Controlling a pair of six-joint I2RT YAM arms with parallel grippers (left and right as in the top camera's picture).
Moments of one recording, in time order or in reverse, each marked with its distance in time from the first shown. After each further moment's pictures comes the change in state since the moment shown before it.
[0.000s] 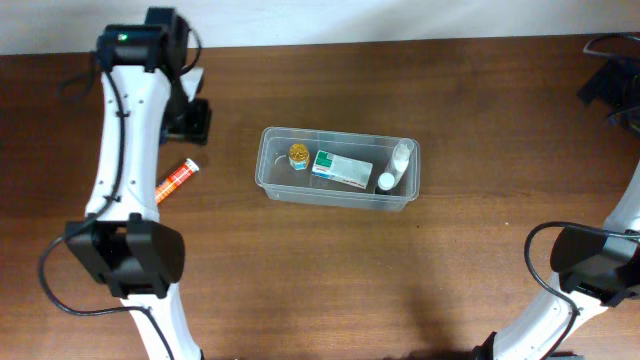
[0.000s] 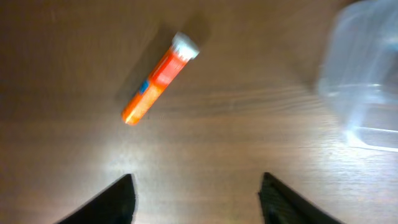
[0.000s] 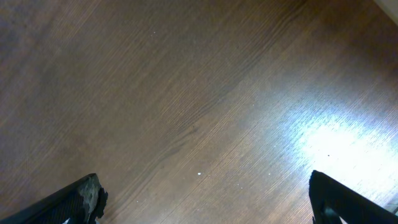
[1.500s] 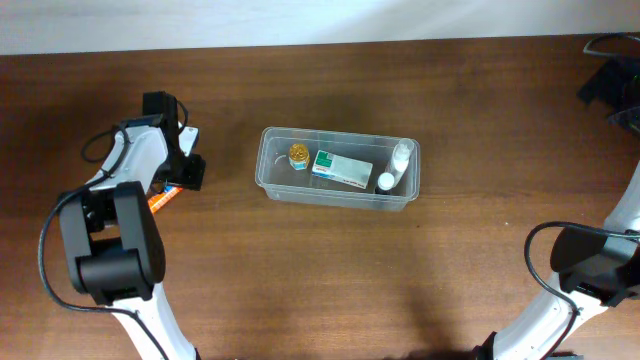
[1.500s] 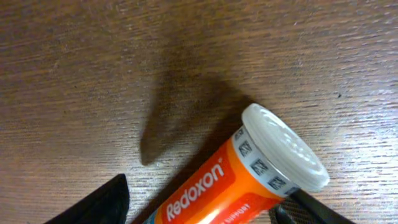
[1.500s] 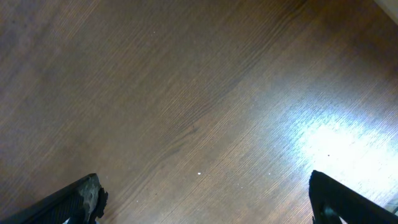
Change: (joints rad) left arm 0.126 -0.021 -0.774 0.866 -0.017 0.223; right arm 0.000 0.000 0.000 0.000 0.000 0.000
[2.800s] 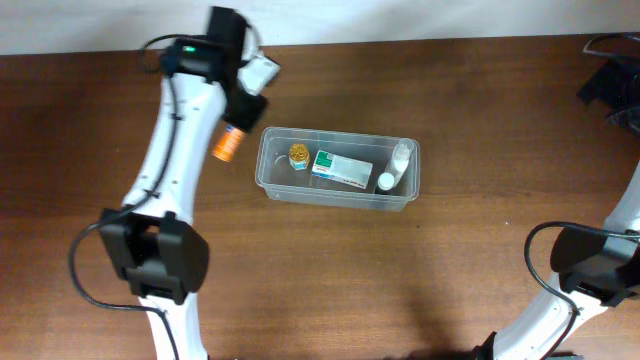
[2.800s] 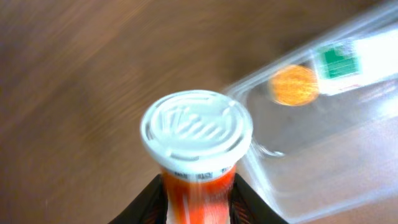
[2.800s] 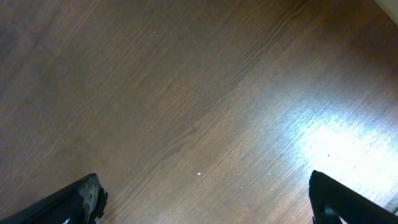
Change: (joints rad) left arm -0.352 0.013 0.686 -0.504 0.106 0.139; right arm 0.000 0.000 0.000 0.000 0.000 0.000
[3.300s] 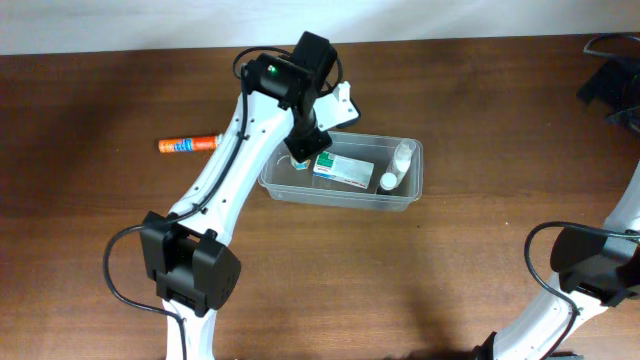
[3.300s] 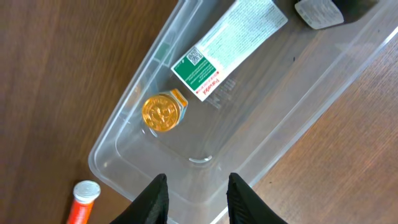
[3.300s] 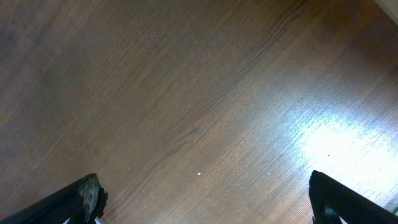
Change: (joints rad) left arm -0.229 0.000 0.001 -0.065 0.056 0.205; right arm 0.000 0.000 0.000 0.000 0.000 0.000
